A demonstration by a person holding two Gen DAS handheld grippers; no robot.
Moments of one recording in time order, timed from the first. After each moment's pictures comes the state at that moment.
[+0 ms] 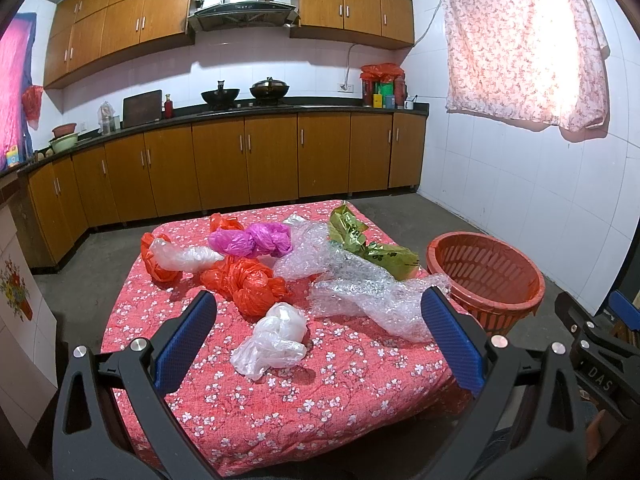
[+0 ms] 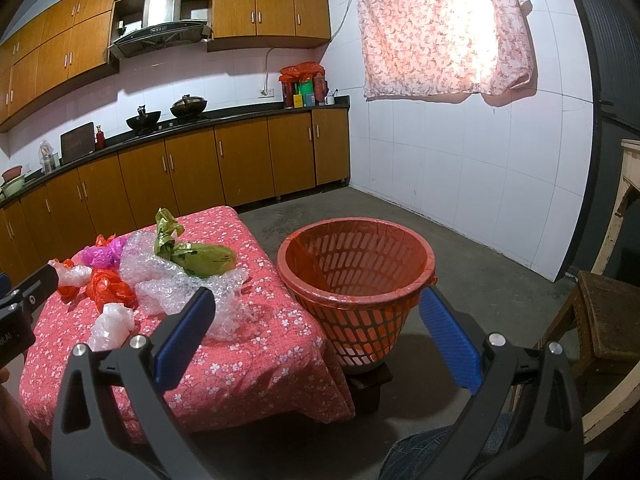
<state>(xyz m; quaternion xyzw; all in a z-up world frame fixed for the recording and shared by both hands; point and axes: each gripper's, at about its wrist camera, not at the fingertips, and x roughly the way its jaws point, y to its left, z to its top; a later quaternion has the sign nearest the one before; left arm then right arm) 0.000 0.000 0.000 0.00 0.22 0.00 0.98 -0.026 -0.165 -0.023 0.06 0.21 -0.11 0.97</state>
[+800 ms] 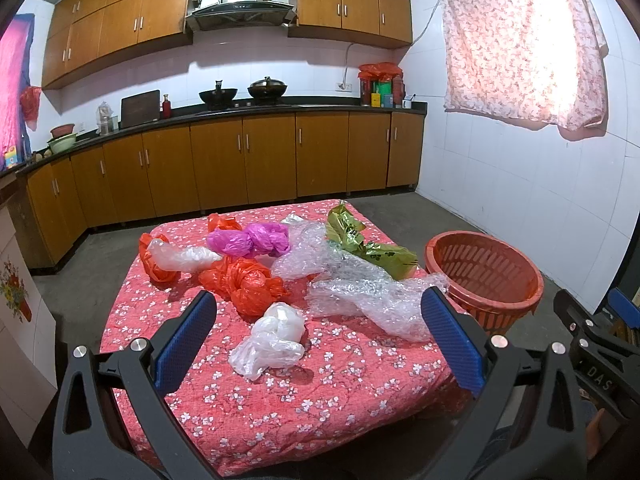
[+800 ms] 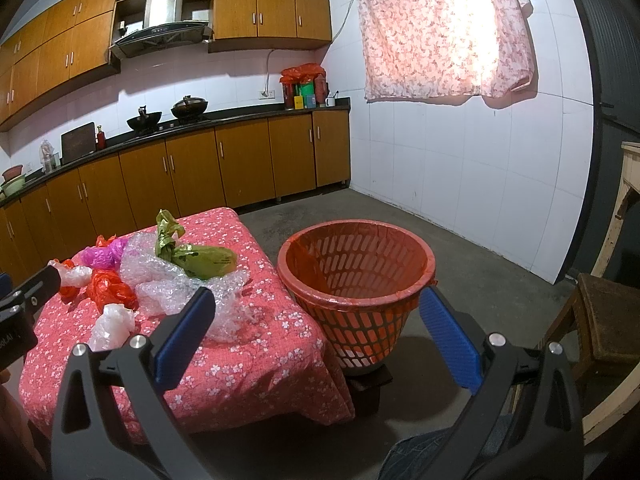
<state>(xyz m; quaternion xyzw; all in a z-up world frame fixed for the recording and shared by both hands) 0.000 0.000 0.000 0.00 0.22 0.00 0.97 -0.026 -0.164 -0.022 0.06 0.21 -0.10 0.97</state>
